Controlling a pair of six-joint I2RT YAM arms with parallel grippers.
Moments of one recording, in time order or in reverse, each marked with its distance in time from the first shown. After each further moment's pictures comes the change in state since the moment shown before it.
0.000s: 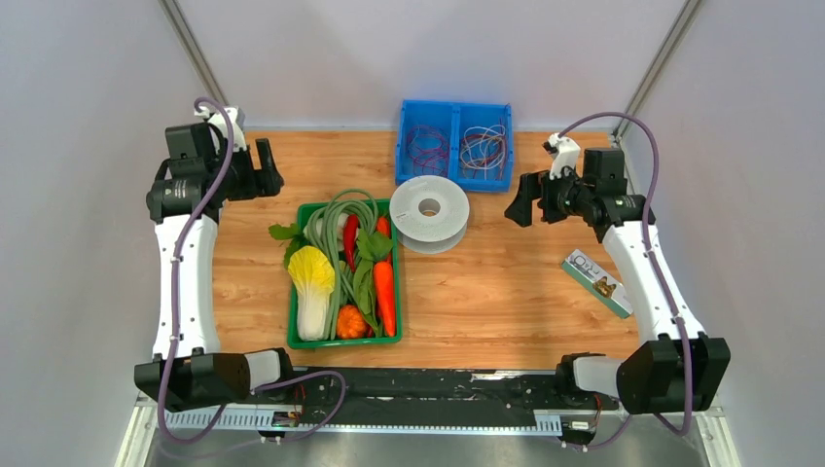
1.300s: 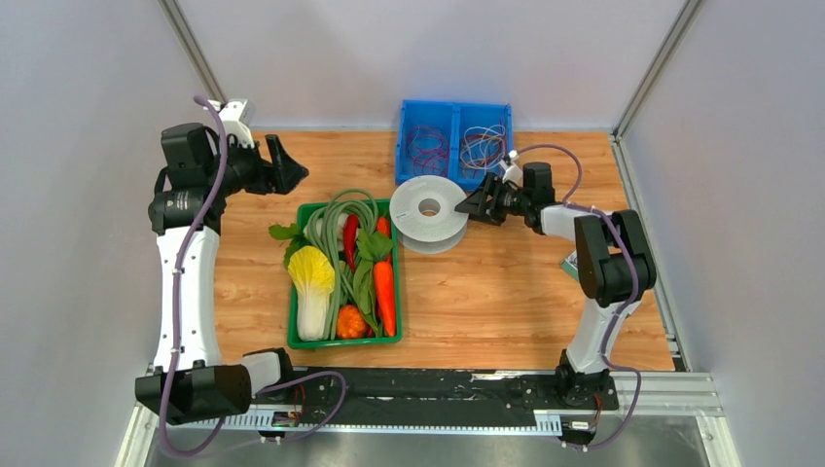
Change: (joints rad) left arm 0.000 -0.064 -0.072 0.200 0.362 -0.030; right arm 0.103 0.629 -0.146 0.908 -0.304 0.710
